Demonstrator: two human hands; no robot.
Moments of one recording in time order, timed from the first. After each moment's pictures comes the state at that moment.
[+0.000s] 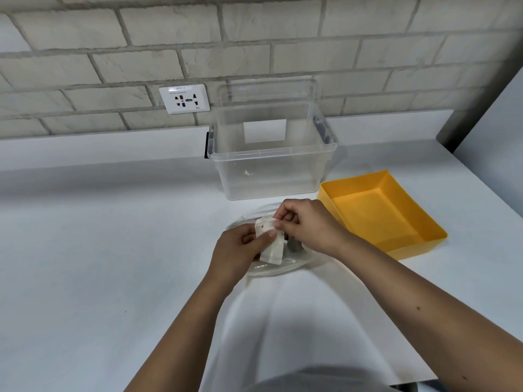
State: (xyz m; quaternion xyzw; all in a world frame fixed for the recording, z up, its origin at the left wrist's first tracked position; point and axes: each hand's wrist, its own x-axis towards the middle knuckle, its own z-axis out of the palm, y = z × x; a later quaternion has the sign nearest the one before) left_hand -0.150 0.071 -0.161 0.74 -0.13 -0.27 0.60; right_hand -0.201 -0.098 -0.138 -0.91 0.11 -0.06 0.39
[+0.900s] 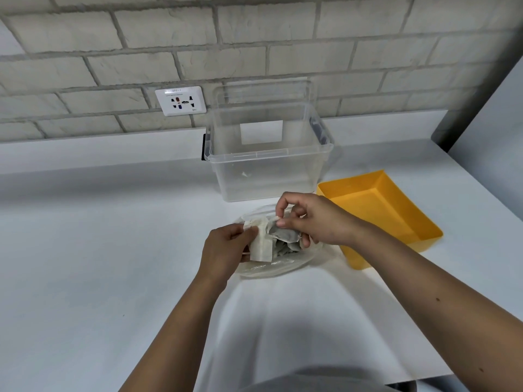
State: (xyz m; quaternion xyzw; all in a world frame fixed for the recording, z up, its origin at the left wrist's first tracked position) left_hand -0.137 0.074 -0.164 0.74 -0.06 -0.26 0.62; right_hand -0.212 -0.114 -0.110 -0.88 0.08 0.05 0.47
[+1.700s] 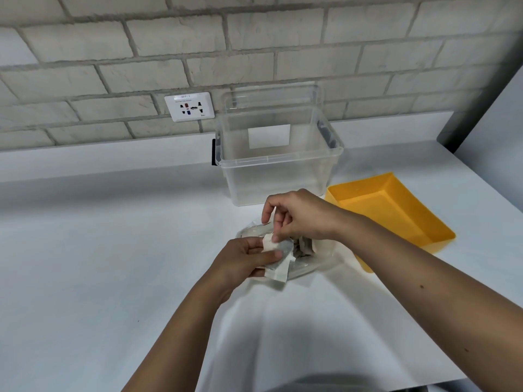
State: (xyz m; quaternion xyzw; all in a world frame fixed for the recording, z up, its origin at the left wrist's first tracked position) left_hand -0.135 0.091 -0.152 0.69 -0.14 -0.42 0.57; right_hand -0.178 -0.082 -0.091 -0.93 0.02 0.07 0.35
